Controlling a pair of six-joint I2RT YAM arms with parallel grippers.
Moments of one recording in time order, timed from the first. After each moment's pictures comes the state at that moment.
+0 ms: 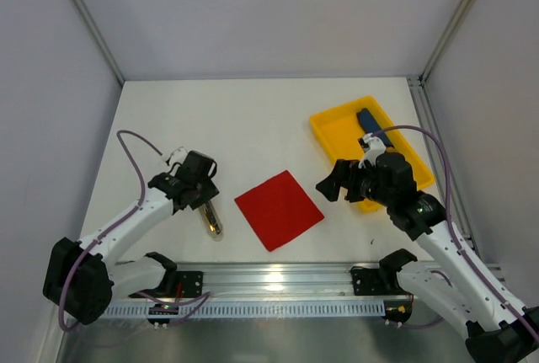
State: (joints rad) left arm -0.51 1.13 0.74 -0.67 -0.30 -1.01; right arm 0.45 0.73 0.71 -0.50 -0.22 0.47
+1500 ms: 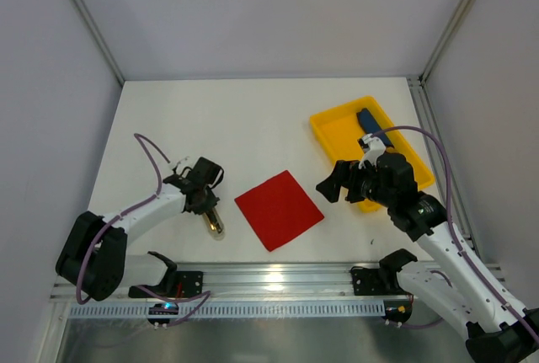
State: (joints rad) left arm -0.51 1.30 0.66 -0.57 -0.32 -1.02; right arm 0.45 0.72 0.71 -0.50 -0.23 0.44
